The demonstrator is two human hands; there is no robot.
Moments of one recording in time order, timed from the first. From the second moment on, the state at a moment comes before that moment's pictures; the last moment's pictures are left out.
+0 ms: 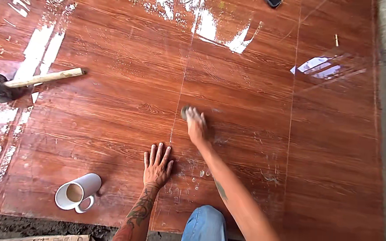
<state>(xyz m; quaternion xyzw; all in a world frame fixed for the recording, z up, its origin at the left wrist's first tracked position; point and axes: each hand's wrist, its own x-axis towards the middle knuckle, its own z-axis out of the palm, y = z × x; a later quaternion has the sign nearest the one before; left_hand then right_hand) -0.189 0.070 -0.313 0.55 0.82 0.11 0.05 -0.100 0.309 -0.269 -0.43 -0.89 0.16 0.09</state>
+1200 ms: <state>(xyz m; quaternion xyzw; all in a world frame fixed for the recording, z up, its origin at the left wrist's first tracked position) -0.189 0.077 -0.313 0.55 0.83 0.11 0.05 0.030 0.319 -0.266 -0.39 -0.91 0.09 0.07</state>
